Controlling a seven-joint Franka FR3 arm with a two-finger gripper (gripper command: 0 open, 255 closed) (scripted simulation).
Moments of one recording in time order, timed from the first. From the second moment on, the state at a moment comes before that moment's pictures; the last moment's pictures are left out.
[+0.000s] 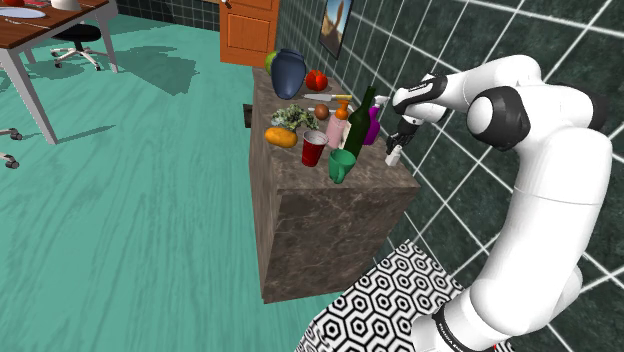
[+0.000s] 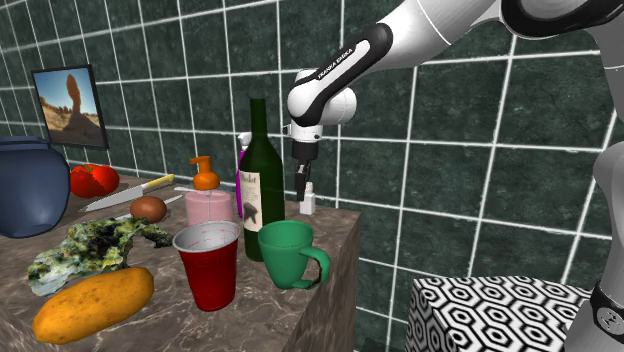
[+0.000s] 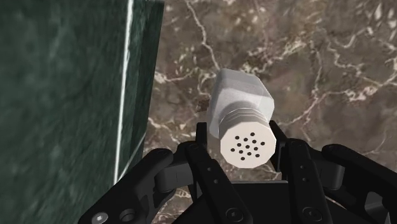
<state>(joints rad) -0.25 0.46 -0.46 -1.75 0.27 2.24 -0.66</state>
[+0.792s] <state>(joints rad) -0.24 0.41 -0.48 -1.71 0.24 2.16 -0.64</state>
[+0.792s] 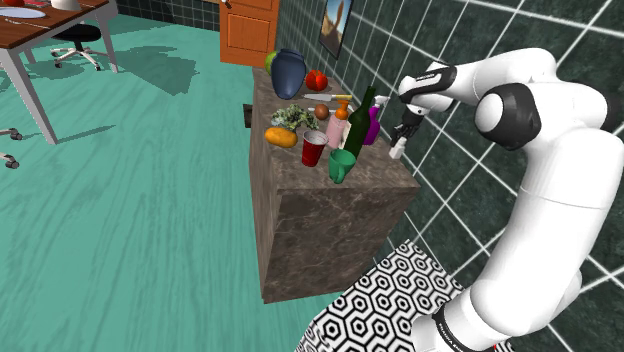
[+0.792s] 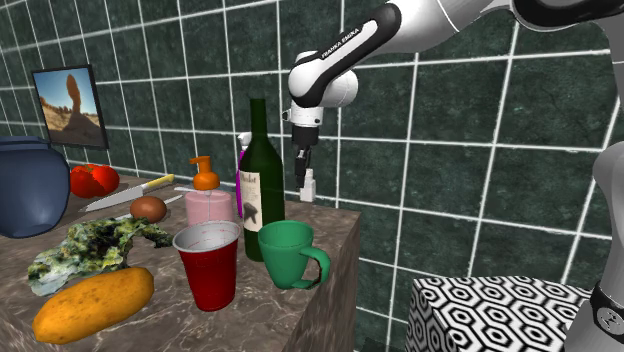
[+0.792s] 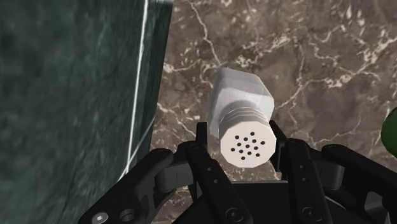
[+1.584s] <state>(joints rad) -0.24 0.36 -0.49 -1.61 0.20 2.02 -0.61</state>
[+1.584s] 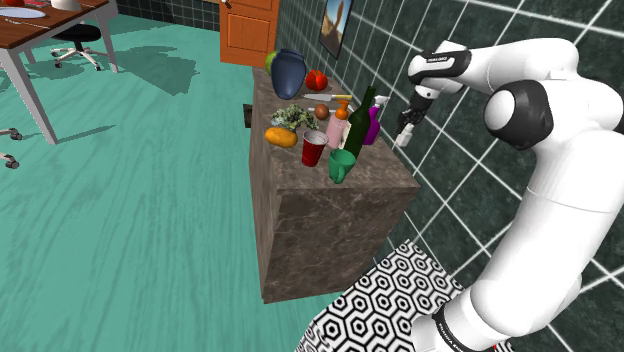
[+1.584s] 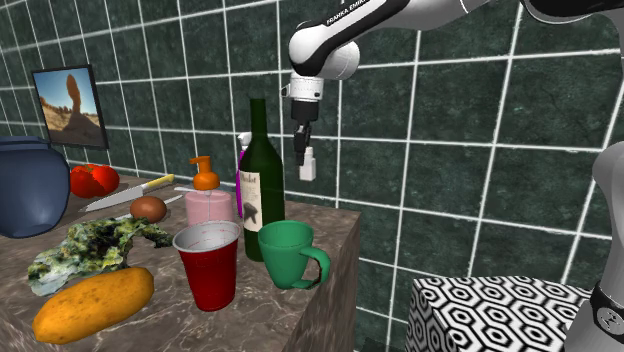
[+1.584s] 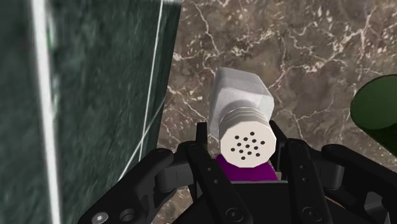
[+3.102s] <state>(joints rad) -0.05 0.12 -0.45 -1.73 0.05 1.93 -0.35</state>
